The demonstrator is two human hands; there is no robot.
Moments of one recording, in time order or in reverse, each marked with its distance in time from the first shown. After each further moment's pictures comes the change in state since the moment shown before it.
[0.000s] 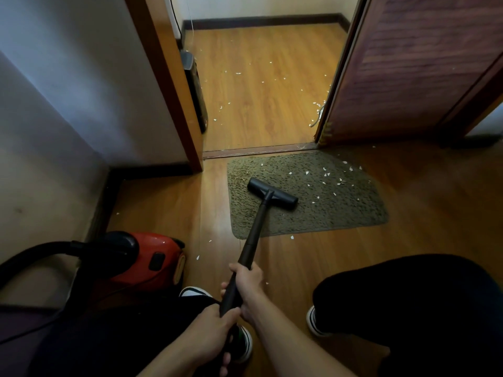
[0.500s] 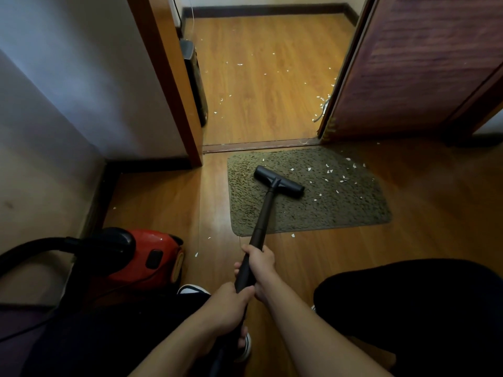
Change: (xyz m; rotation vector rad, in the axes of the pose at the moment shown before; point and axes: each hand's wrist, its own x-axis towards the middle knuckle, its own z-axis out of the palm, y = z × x) left_hand 0.035 0.028 0.006 -0.089 -0.043 0.029; right_hand 0.035 -0.033 -0.005 0.010 0.021 -0.048
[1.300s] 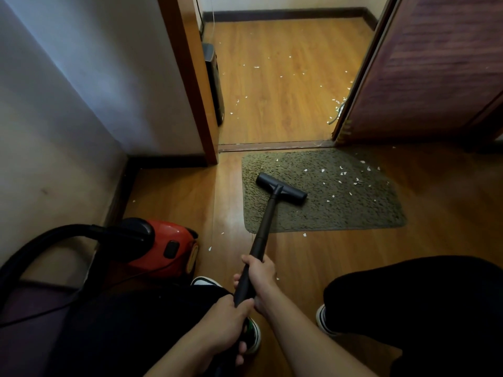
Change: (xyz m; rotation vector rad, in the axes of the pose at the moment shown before) left_hand -0.033 -0.036 -0.007 -0.002 0.065 -0.015; right_hand -0.033 0.036 0.012 -0.043 -0.041 0.025
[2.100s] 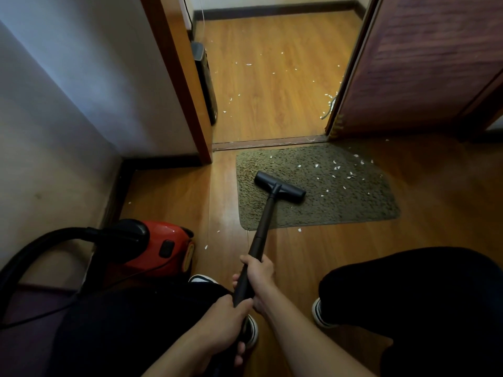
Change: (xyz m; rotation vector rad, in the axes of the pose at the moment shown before) left_hand -0.011 0.008 0.017 0.039 -0.019 -0.031; right_hand -0.004 0.000 -0.020 0.026 -0.003 0.016
